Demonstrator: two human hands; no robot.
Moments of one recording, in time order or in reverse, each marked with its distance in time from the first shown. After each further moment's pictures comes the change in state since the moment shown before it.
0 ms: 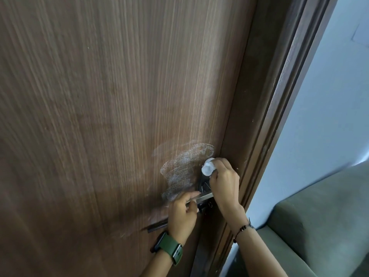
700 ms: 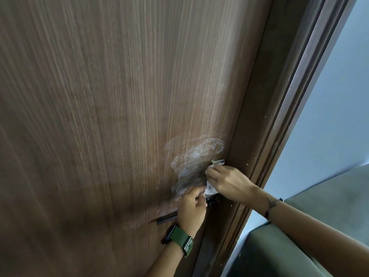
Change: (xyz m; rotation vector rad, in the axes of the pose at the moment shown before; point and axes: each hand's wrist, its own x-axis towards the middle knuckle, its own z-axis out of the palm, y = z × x) left_hand 0.000 0.000 -0.002 0.077 0.010 0.036; right_hand 0.012 0.023 -0.012 -0.626 -0.407 -0.992
